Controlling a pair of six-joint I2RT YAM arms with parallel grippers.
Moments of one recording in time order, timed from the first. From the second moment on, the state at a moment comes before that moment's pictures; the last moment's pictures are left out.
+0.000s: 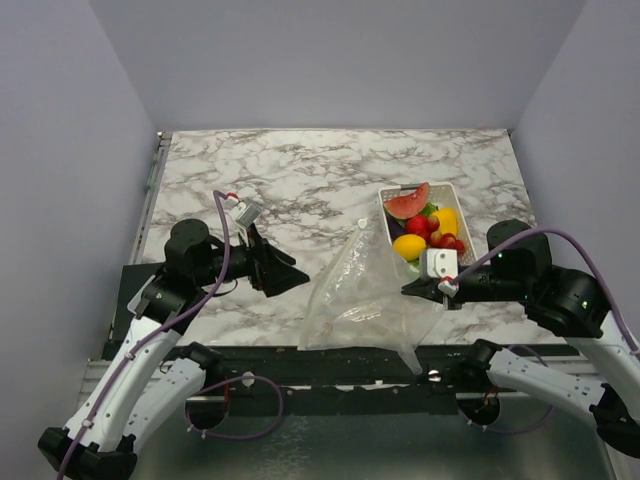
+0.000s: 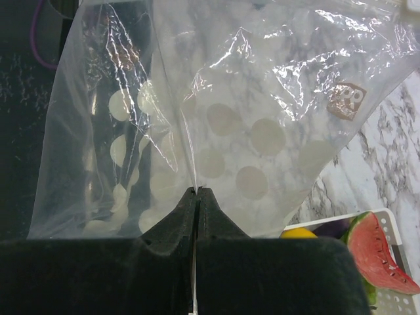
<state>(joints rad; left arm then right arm) -0.42 0.69 0.77 -0.29 0.81 -0.50 0.83 0.76 1.21 -0.95 -0.50 -0.57</state>
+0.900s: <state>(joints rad) -0.43 0.68 0.78 -0.29 0.94 -0.54 0.83 0.87 1.24 -0.88 -0.56 -0.62</state>
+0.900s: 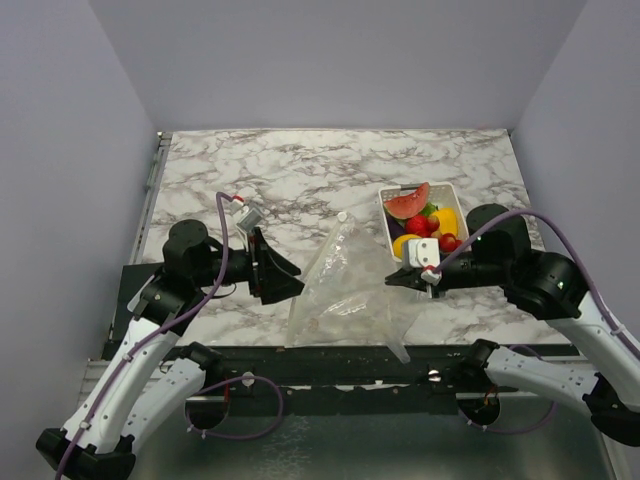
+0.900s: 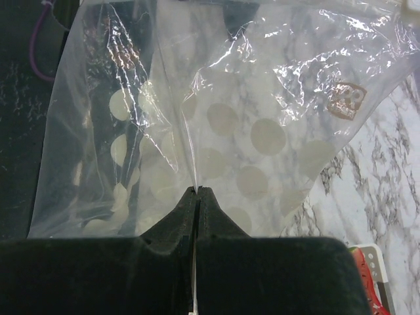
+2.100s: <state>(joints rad) -0.46 0.72 0.78 -0.27 0.93 -0.56 0.83 0.92 1.21 -0.75 -0.61 -0.65</state>
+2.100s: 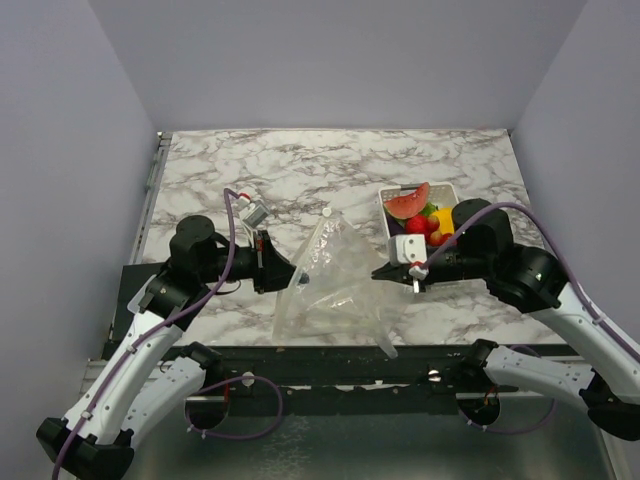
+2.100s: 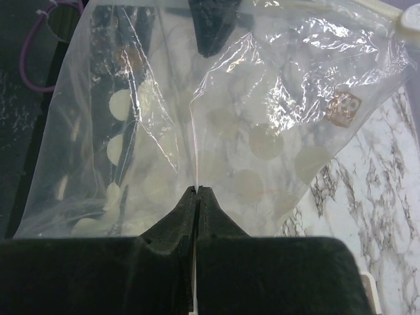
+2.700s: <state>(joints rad) -0.46 0.73 0.80 -0.27 0.79 -0.55 0.83 0.86 1.16 -0.66 -0.44 -0.52</state>
